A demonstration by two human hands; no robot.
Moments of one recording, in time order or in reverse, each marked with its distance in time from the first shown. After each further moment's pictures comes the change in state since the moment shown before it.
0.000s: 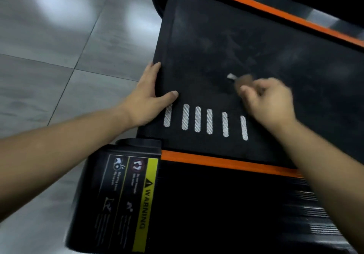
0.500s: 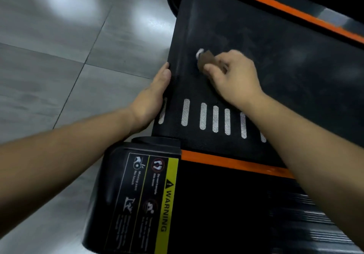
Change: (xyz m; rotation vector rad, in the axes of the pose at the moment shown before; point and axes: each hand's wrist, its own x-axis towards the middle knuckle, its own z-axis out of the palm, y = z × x) left_hand 0.003 -0.034 -0.004 -0.447 -0.037 -0.139; right_hand 0.035 -0.085 0.057 0.059 -0.057 -0.279
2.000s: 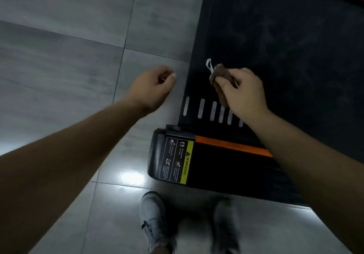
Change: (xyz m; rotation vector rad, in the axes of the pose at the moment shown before) left_hand -0.077 0.166 -0.050 0.475 0.121 -0.215; right_hand -0.003 -0.072 -0.092 0.397 -0.319 0.407
